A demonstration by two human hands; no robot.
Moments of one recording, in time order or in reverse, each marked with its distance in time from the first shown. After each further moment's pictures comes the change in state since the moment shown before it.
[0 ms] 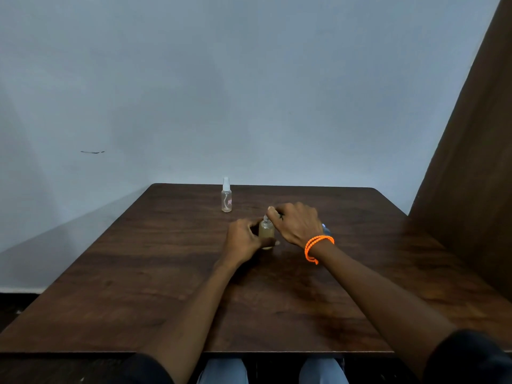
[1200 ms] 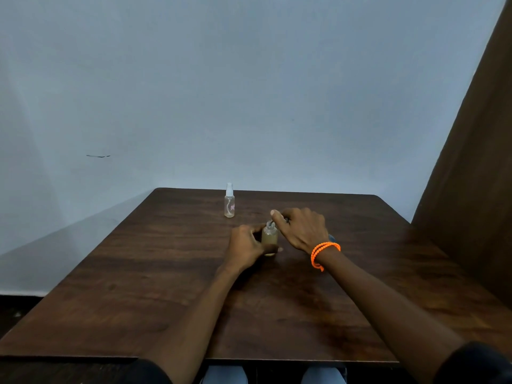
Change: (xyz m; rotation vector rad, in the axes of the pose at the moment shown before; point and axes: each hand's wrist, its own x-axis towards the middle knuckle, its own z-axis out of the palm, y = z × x) left_hand 0.000 0.002 -0.001 -0.020 -0.017 -0.025; right_hand 0.000 0.004 -0.004 0.011 0.006 0.044
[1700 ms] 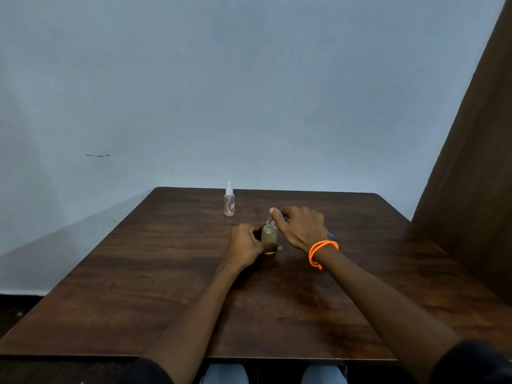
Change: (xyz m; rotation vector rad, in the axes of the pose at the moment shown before) left_hand 0.000 -0.001 0.001 0.004 -0.007 0.001; right_hand 0.000 -0.004 0.001 -0.024 0.013 0.015
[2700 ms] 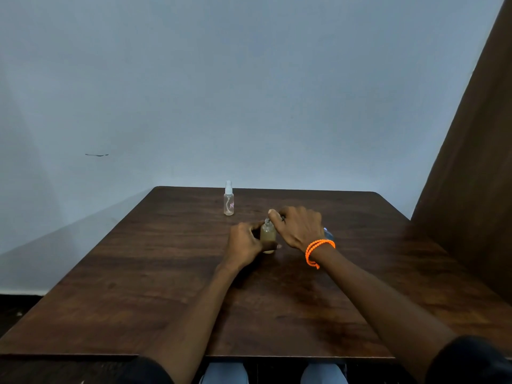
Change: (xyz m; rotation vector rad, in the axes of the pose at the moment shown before) left_hand 0.003 -0.003 0.001 0.015 0.005 -0.002; right_hand -0.001 -0.005 0.001 -0.006 -0.020 0.001
